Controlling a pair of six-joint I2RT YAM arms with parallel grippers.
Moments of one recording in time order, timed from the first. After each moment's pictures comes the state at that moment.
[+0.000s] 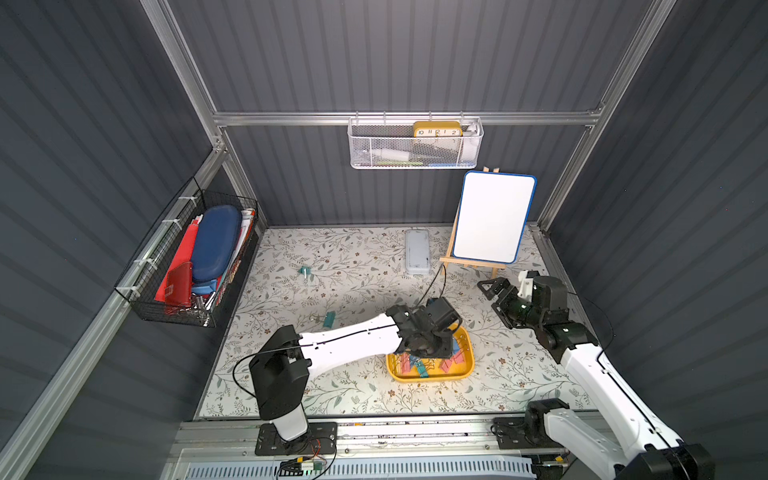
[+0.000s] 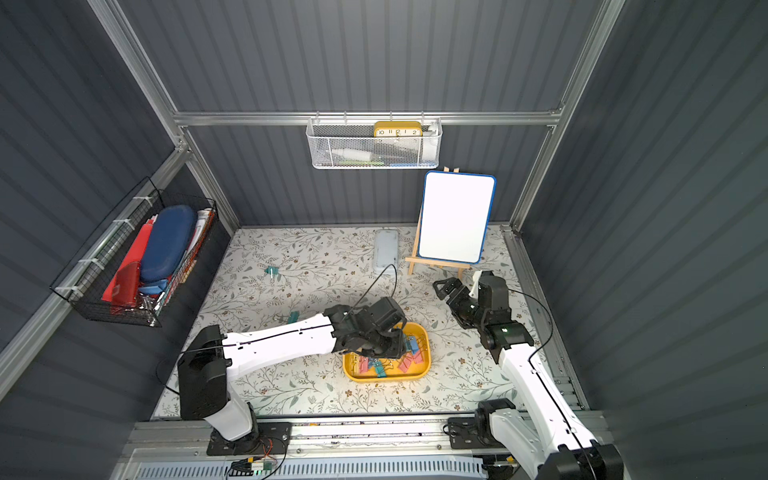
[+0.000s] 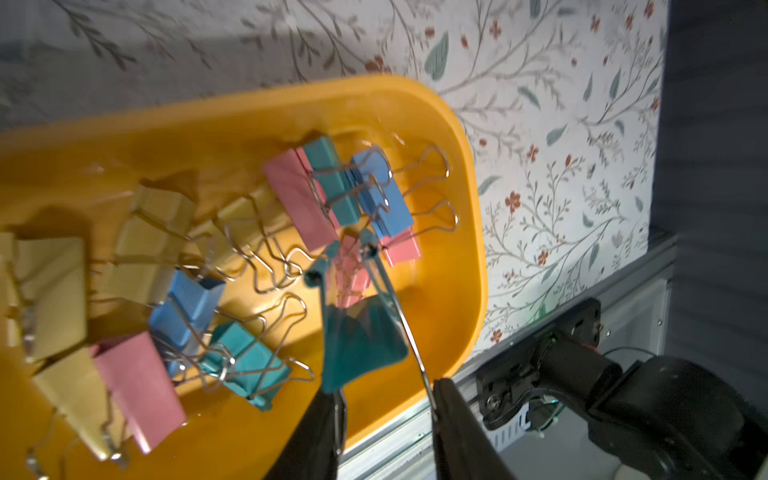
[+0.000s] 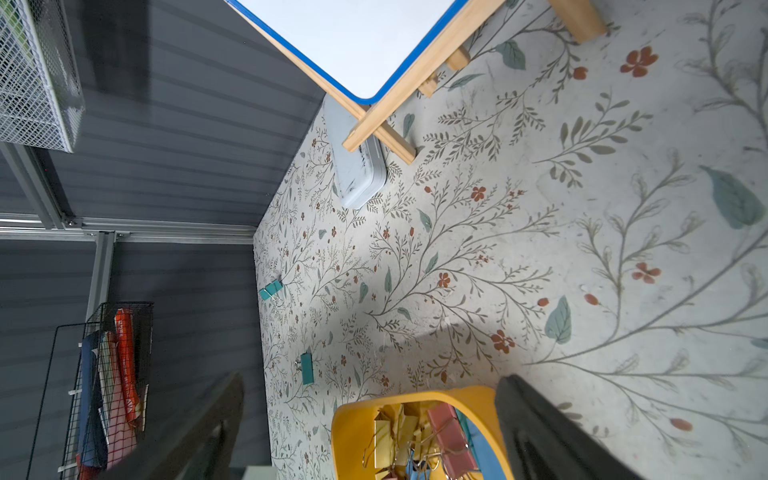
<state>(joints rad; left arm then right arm) -1.16 1.73 1.33 -0.67 0.11 -0.91 0.09 0.94 0.66 -0.29 -0.37 0.97</state>
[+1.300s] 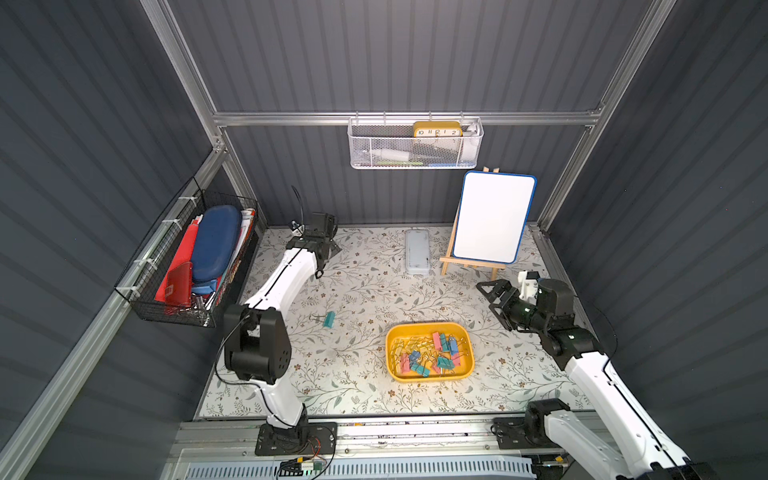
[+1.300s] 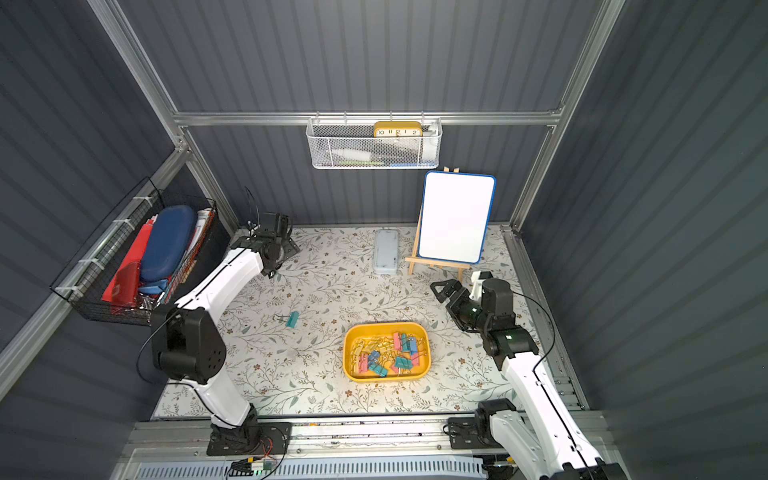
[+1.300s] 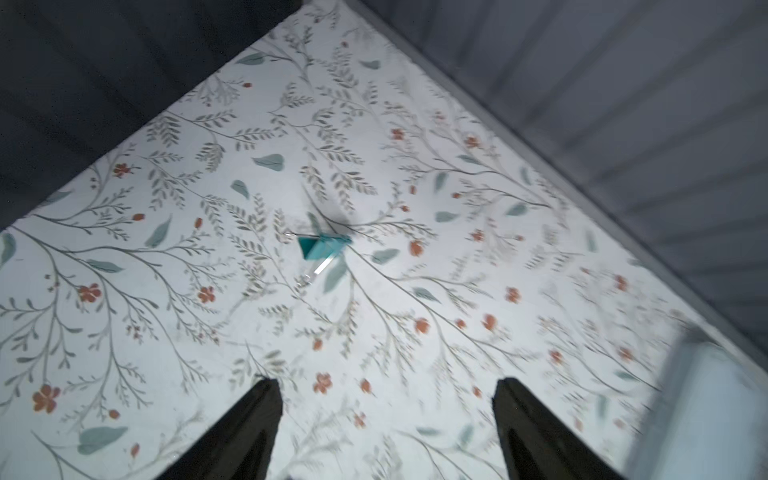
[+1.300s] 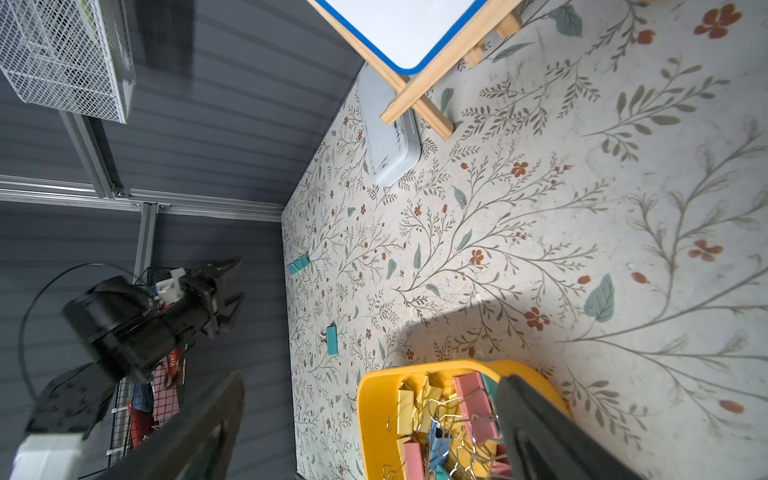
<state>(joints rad) -0.17 1.84 1.54 -0.66 -0.40 -0.73 0.09 0.86 0.65 -0.31 -0.45 0.99</state>
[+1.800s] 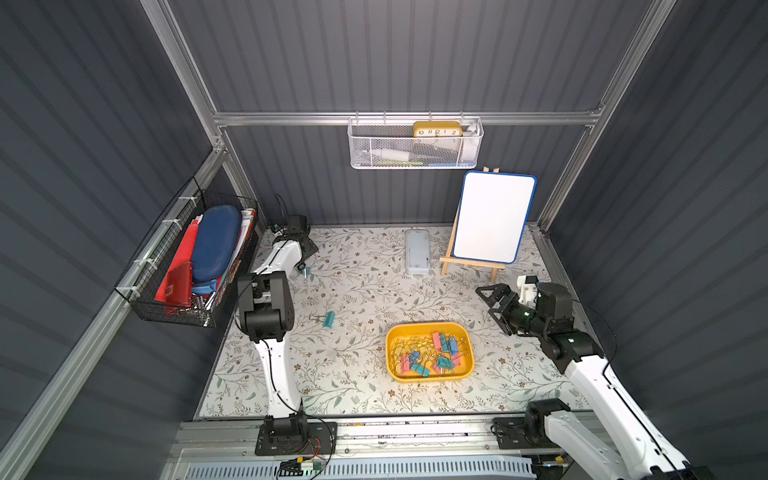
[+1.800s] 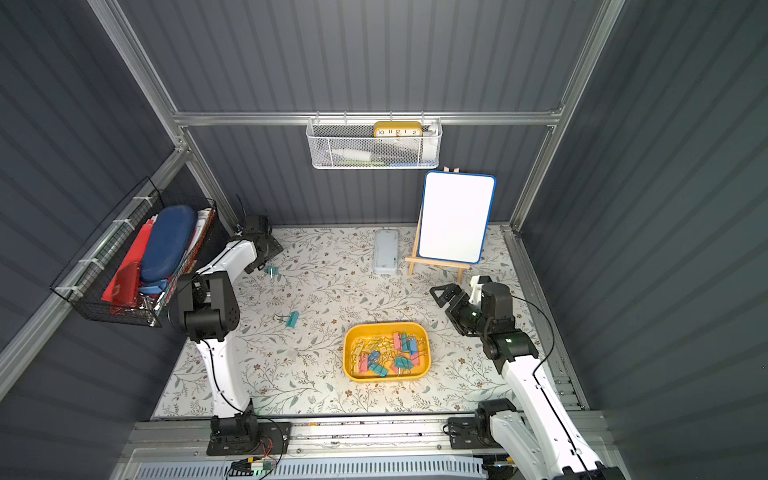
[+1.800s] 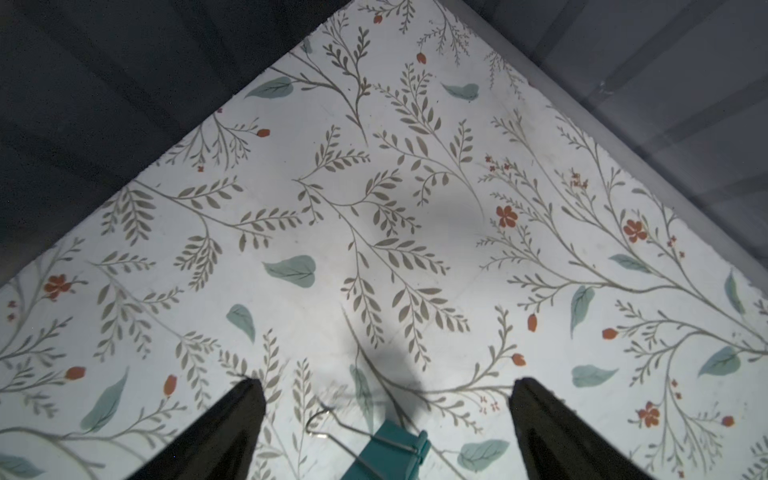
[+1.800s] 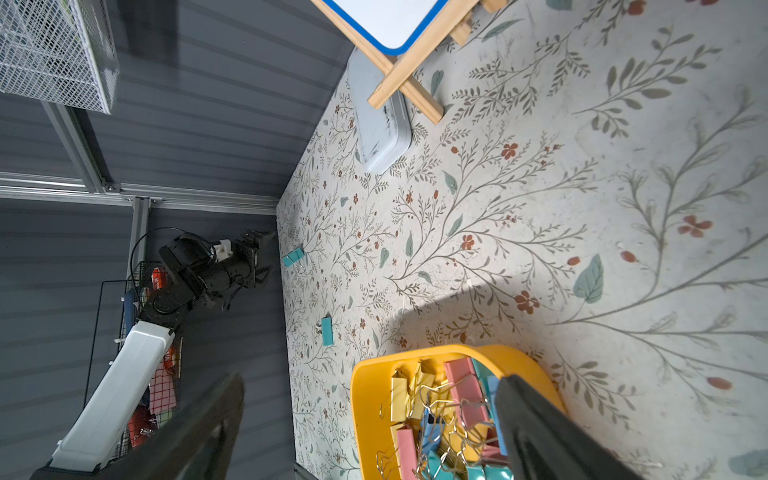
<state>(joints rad) 0.02 2.19 1.76 -0.53 -0.30 -0.58 0.09 0.84 0.62 -0.33 -0.46 0.99</state>
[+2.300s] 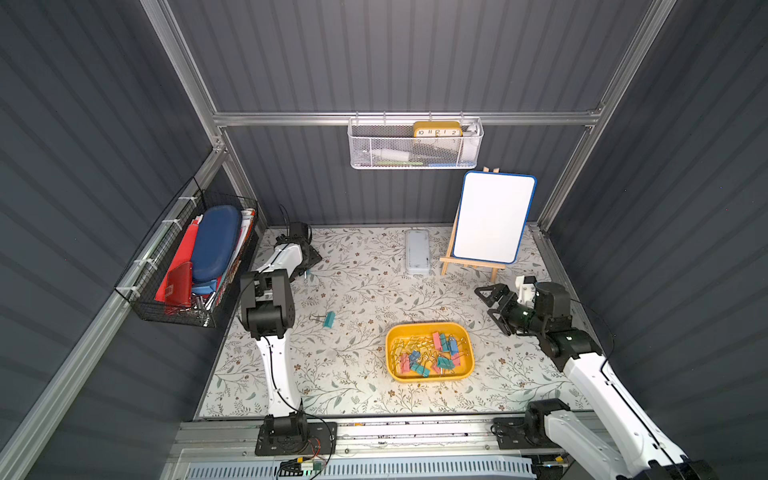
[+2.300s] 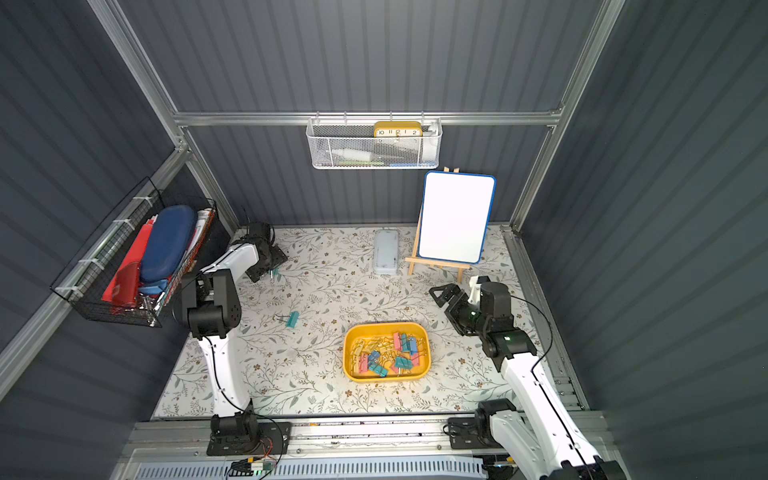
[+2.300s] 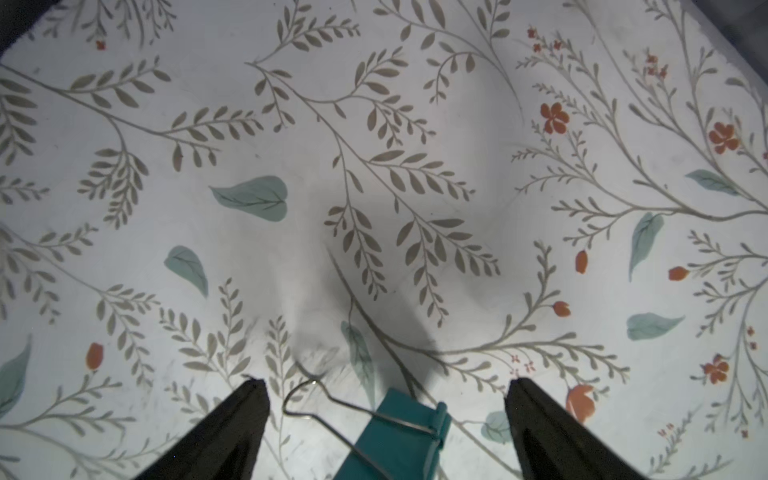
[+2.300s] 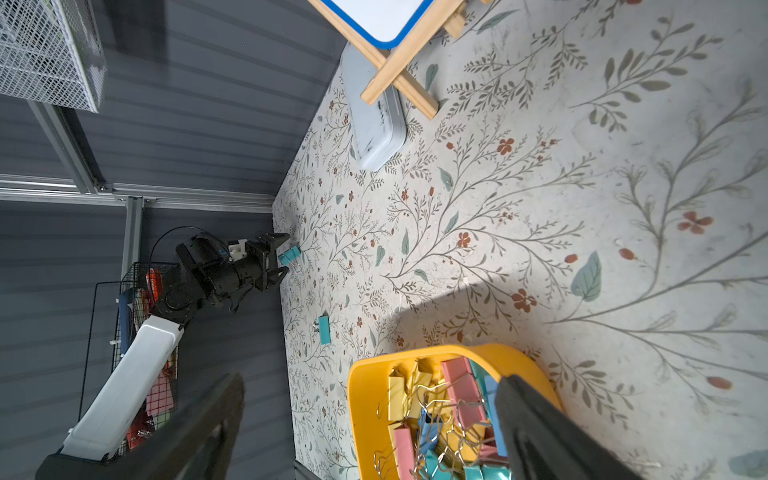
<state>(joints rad) 0.02 2.23 1.74 -0.61 -0.20 -0.61 0.09 0.87 0.62 -0.32 -0.47 0.99</state>
